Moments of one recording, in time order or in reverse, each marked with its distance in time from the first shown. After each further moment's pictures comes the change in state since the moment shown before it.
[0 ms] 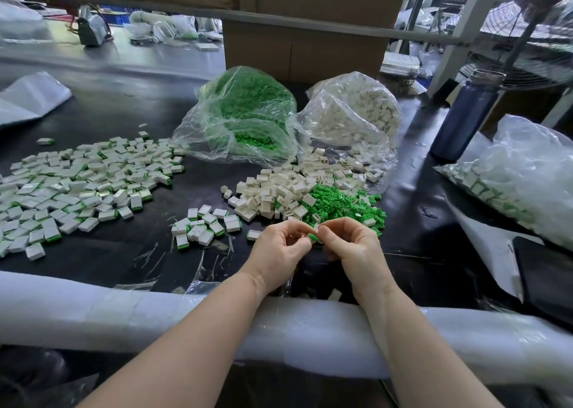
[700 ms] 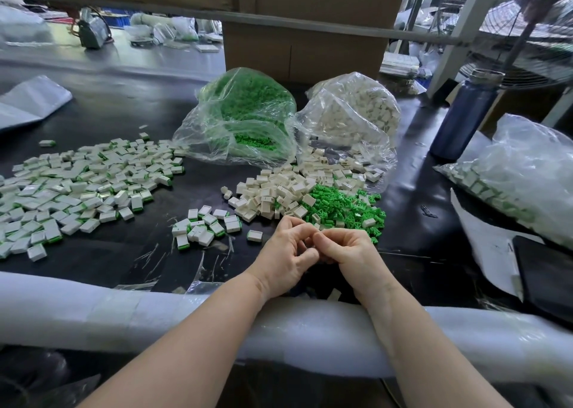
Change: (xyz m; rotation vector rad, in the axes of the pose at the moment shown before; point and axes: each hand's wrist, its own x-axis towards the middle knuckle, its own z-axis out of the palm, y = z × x) left_hand -0.001 -0.001 0.004 0.179 -0.114 0.128; right_hand -0.001 0.000 0.000 0.076 -0.177 0.082
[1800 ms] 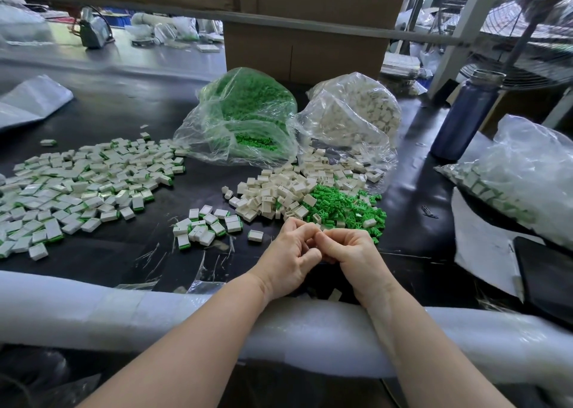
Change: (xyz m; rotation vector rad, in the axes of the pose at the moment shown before) left_hand 0.002 -0.002 0.002 0.075 -0.038 0.016; right_hand 0.001 0.001 0.000 -0.003 0.040 0.019
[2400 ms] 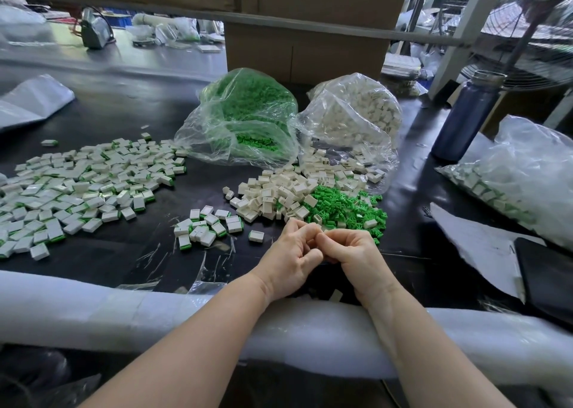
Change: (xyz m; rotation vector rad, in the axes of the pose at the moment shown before) left_hand -0.002 0.003 -0.001 0.003 -0.041 -0.022; right_hand 0.000 0.000 0.000 0.015 -0.016 -0.013
